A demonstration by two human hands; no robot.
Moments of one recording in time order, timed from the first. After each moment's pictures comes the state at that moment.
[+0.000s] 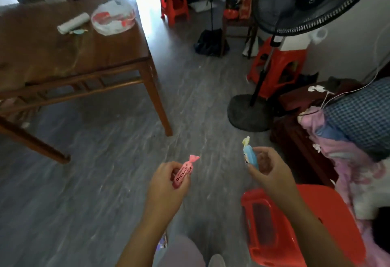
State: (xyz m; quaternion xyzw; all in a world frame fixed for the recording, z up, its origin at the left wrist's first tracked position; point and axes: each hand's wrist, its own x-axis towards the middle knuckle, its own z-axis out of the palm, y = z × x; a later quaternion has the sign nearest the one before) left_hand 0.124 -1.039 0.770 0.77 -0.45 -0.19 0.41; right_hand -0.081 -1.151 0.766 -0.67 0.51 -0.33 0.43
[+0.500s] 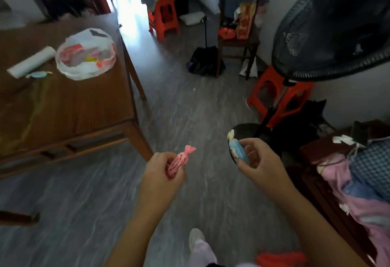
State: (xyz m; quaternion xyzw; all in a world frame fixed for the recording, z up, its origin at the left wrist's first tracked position) left_hand 0.309 -1.367 0.770 0.75 -0.49 -0.14 0.42; right_hand 0.101 -1.457 0.799 -0.73 0.49 -0.29 0.38
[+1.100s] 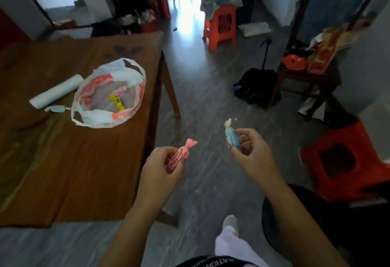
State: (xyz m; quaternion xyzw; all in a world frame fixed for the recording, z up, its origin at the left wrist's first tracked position) left_hand 0.476 -1.675 0.791 0.83 -0.40 -0.10 0.39; right_hand 0.327 -1.828 0.787 -0.74 0.39 -0.27 0.48
